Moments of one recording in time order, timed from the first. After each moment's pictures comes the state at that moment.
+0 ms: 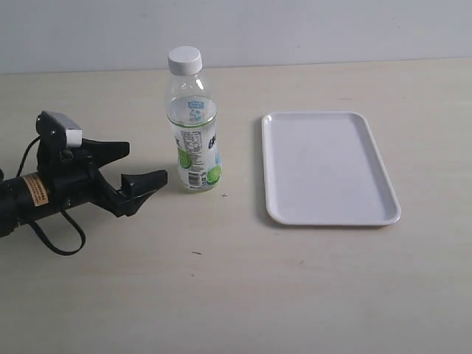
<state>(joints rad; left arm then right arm) -0.11 2.17 -0.64 0.81 -1.20 -0.24 -0.13 0.01 0.00 0.18 -0.05 0.29</state>
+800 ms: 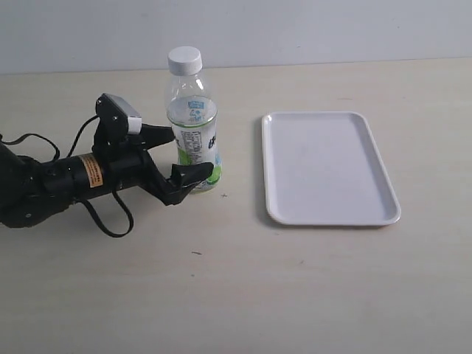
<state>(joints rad) -0.30 2.19 -0.81 0.74 -1.08 -0.24 -0.13 0.01 0.00 0.18 -0.04 0.29</state>
